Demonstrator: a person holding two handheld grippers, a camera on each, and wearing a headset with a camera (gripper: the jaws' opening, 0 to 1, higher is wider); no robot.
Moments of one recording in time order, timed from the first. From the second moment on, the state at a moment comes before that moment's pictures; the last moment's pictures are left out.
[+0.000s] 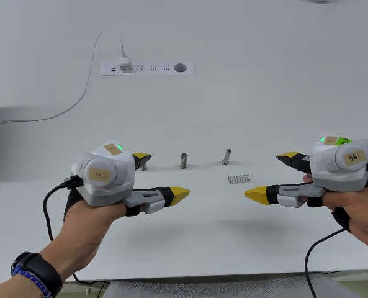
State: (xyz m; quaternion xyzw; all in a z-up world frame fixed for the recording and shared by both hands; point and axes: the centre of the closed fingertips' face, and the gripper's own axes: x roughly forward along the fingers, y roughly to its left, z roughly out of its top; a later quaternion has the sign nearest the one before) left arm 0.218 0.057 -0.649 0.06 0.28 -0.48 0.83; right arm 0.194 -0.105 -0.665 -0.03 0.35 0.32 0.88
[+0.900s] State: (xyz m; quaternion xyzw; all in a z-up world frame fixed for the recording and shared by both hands) left arm 0.209 -0.026 -0.676 0.11 0.28 -0.57 0.77; right arm 0.184 -0.120 -0.659 -0.03 0.34 0.31 0.89
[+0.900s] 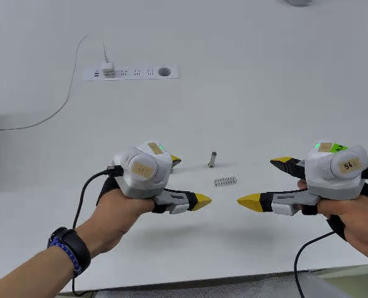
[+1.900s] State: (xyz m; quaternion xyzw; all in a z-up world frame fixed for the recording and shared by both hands) left arm 0.220 -0.086 -0.736 0.12 0.32 -0.57 0.75; right arm 0.172 -0.137 -0.659 -0.03 0.35 0.30 0.89
